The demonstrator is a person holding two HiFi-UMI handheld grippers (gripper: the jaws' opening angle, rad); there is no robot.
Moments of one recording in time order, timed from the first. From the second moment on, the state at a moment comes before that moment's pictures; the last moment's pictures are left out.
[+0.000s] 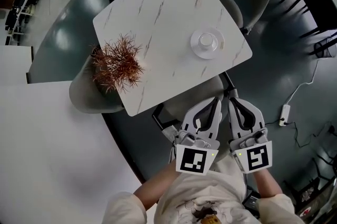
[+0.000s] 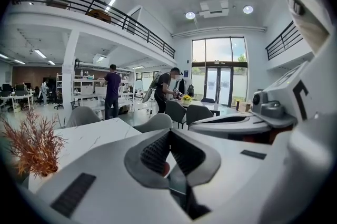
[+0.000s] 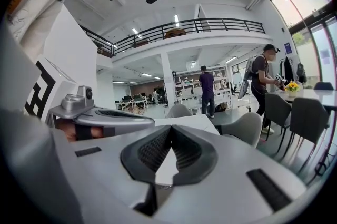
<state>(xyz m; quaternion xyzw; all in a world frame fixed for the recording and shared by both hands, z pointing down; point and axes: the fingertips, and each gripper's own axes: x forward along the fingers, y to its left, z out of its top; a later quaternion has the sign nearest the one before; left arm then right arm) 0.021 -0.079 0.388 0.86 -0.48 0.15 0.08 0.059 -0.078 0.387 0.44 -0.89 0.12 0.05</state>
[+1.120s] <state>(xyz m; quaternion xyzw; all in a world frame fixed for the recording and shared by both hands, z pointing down) -0.013 0.006 0.323 0.85 -0.50 0.12 0.09 0.036 -0.020 0.321 0.44 -0.89 0.09 0.05</state>
